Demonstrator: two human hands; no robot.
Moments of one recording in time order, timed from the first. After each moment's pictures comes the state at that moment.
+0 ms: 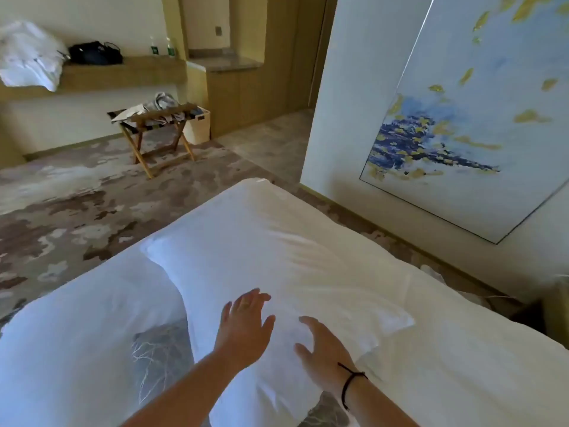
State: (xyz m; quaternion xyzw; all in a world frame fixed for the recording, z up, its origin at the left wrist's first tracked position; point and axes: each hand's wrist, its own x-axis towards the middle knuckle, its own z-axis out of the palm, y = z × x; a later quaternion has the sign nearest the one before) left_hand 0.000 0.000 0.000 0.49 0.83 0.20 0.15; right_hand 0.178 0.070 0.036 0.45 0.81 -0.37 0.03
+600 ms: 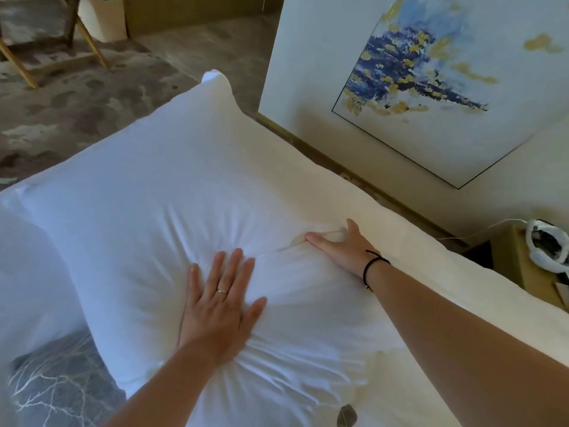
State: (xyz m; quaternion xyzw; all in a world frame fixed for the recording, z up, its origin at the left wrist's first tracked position) left_hand -0.074 0.088 -0.192 0.60 0.79 0.14 0.02; right_hand 0.096 0.275 -0.050 0.69 0.65 -0.30 0.02
